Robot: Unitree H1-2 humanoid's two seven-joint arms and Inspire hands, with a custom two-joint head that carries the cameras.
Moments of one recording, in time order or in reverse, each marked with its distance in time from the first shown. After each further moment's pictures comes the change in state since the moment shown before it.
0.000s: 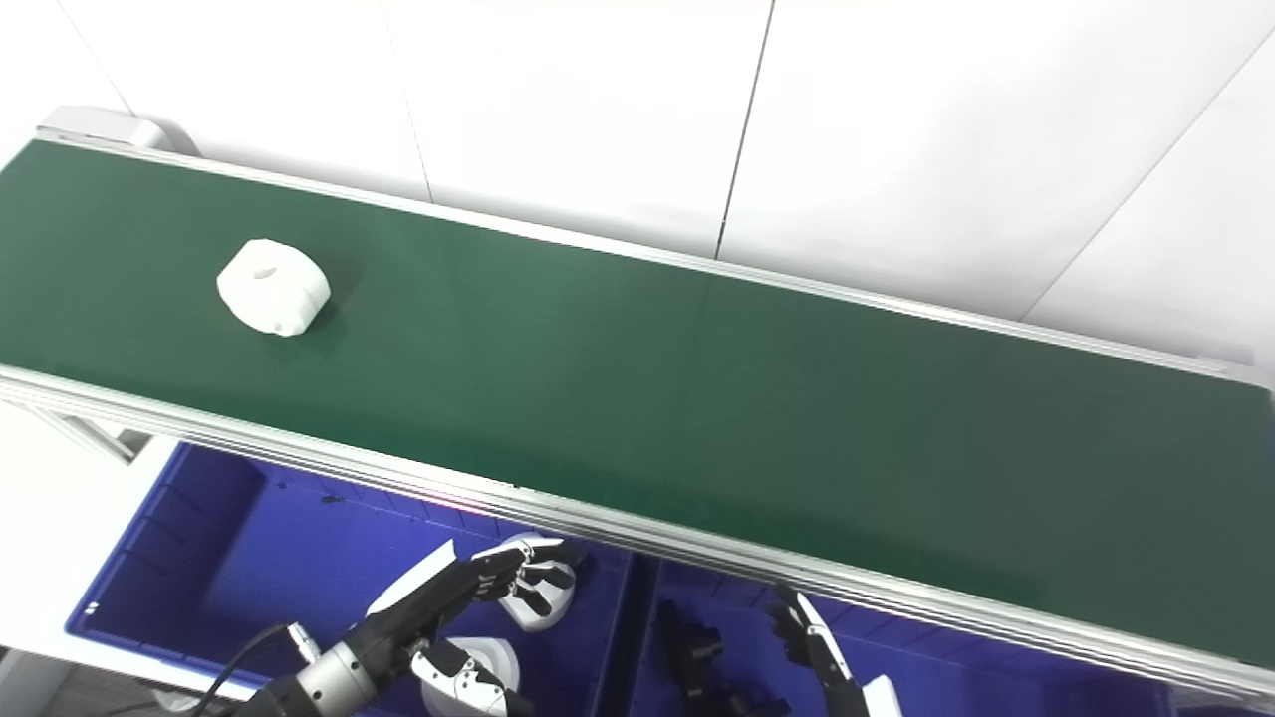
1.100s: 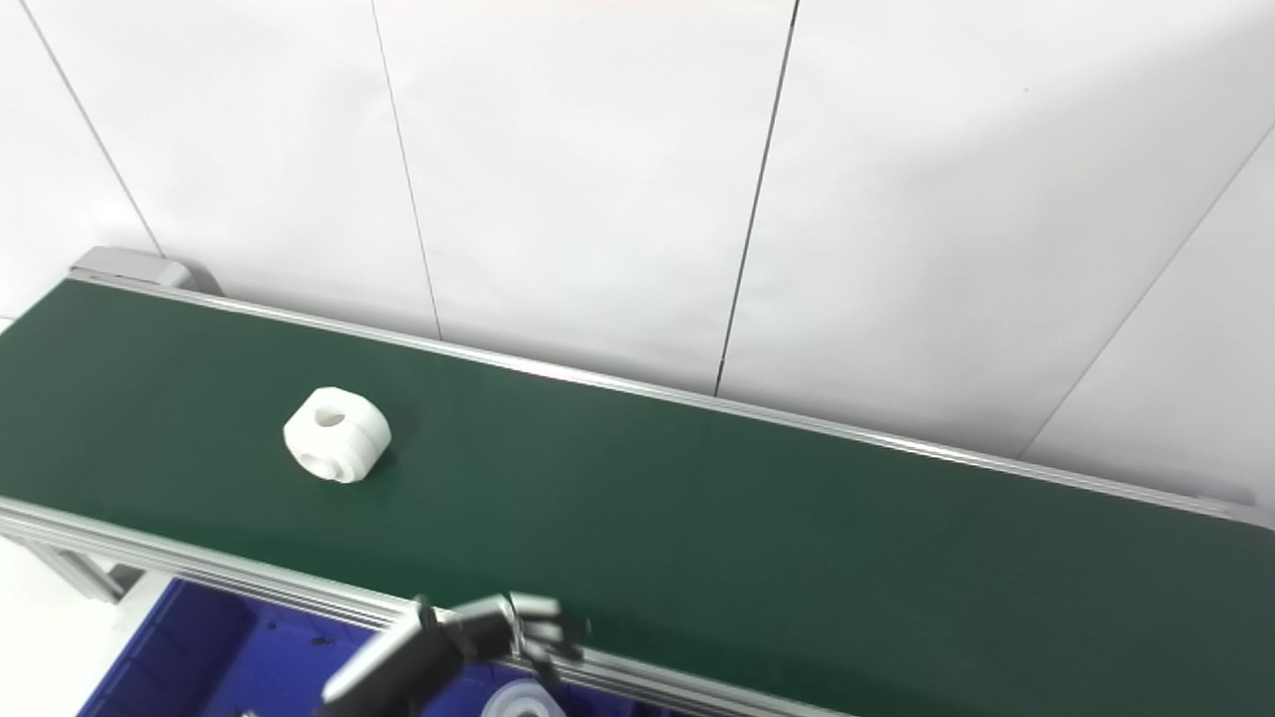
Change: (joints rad) left arm -0.027 0.018 0.085 -0.370 -0.167 -0.005 -0.046; right arm -0.046 0.022 -0.004 0.121 -0.023 -0.081 -0.017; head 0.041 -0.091
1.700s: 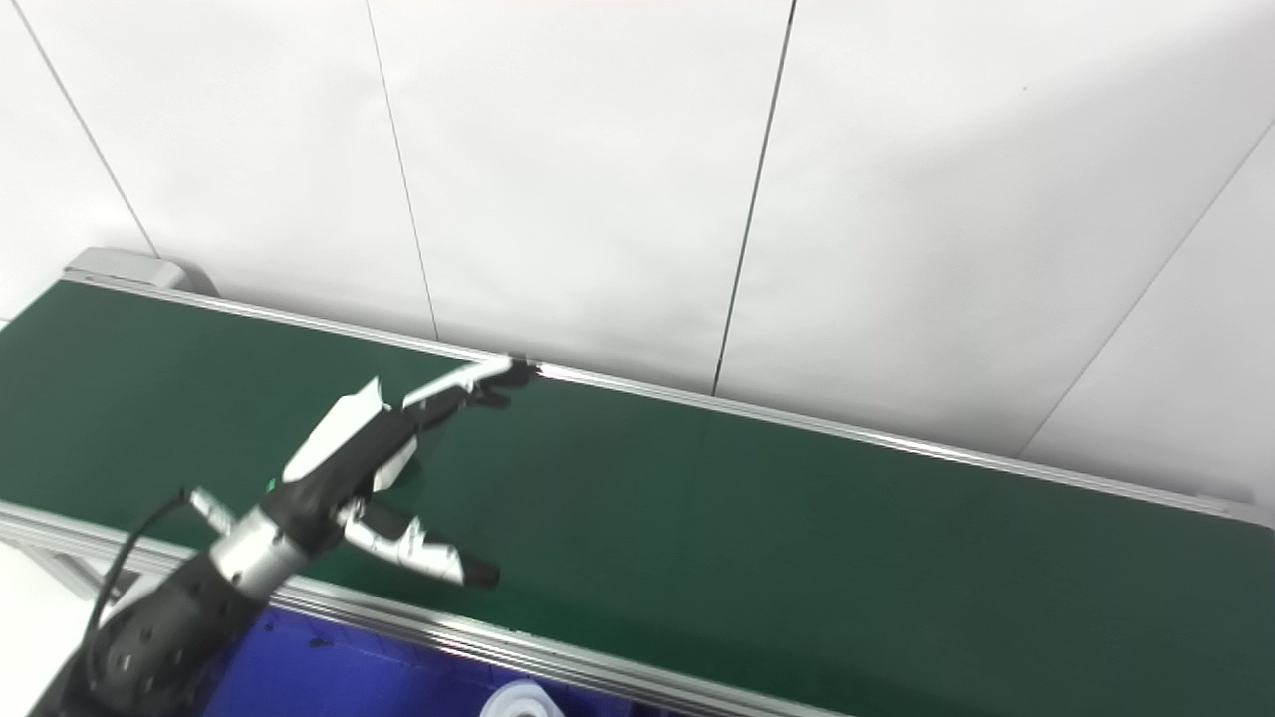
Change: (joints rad) left arm -0.328 0.084 0.216 -0.092 0.209 0.284 -0.015; right arm -0.027 0.004 -0.002 0.036 0.006 -0.023 -0.011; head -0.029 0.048
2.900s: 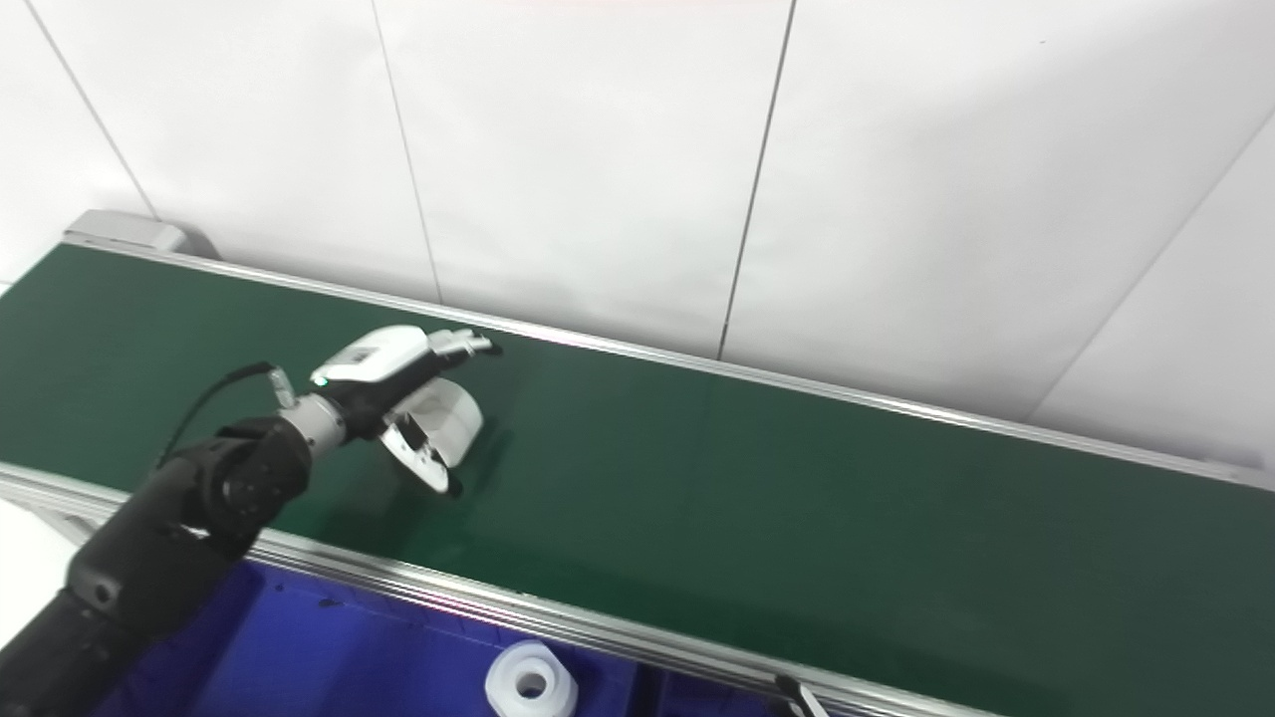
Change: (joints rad) left arm -0.211 0.127 -0.205 0.412 0.489 0.242 -0.051; right arm -0.002 -0.044 -0.011 -0.068 -0.022 -0.017 0.027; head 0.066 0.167
